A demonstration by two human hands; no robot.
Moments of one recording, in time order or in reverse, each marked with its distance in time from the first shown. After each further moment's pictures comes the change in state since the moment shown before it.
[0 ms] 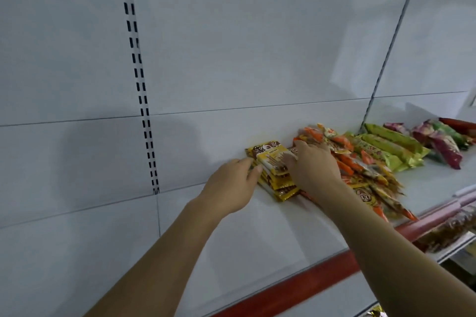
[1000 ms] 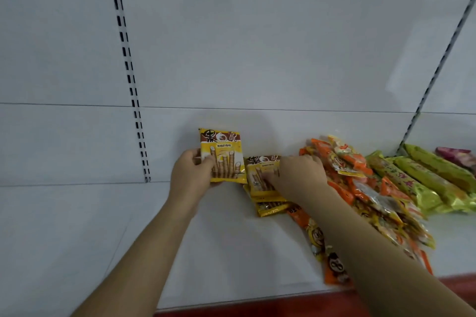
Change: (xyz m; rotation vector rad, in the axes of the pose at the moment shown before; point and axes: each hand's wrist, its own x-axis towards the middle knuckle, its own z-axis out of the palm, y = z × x) left_hand 0.029 0.012 0.026 -0.870 0.709 -0.500; right_hand 0.051 0.030 0.008 -0.195 -0.145 -0.331
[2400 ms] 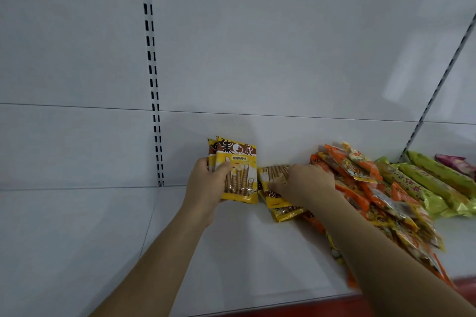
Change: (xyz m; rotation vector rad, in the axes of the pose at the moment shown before) left_hand 0.002 -0.005 -0.025 -0.078 -0.140 -0.080; right_hand 0.000 -0.032 -0.004 0.007 -0.133 0.140
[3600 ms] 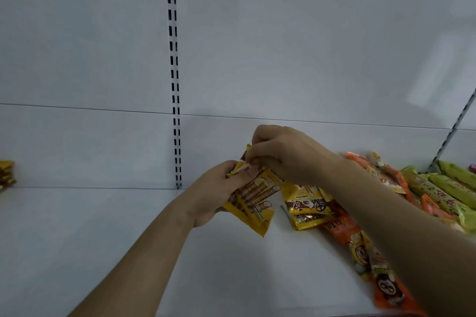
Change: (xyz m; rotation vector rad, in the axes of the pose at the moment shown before) left_hand -0.011 0.032 -0.037 0.091 -0.475 -0.066; right_hand 0.006 -0.040 -0.064 0.136 0.465 -1.099
